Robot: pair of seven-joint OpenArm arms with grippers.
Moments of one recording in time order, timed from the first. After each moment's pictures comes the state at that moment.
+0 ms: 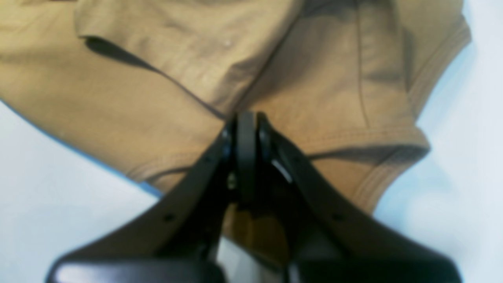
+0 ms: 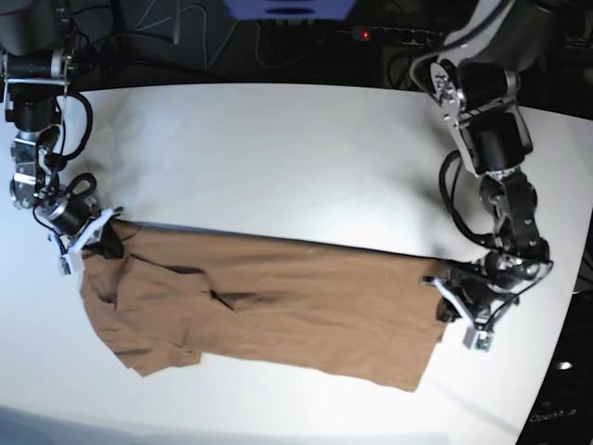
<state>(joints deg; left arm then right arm) -23.6 -6.6 -21.6 62.4 3.0 -38.9 33.8 13.1 26.7 5.8 40.2 11.6 41.5 -4.8</state>
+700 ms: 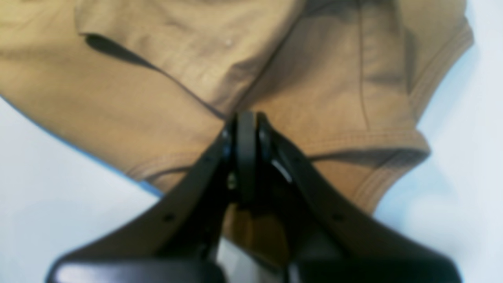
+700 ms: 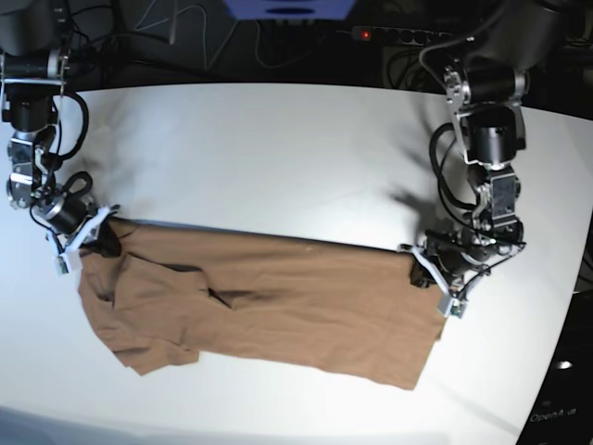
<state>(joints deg) -21.3 -9.3 -13.7 48.6 1.2 -36.9 25.0 13.1 27.7 5.7 40.0 11.5 42.1 -4.9</state>
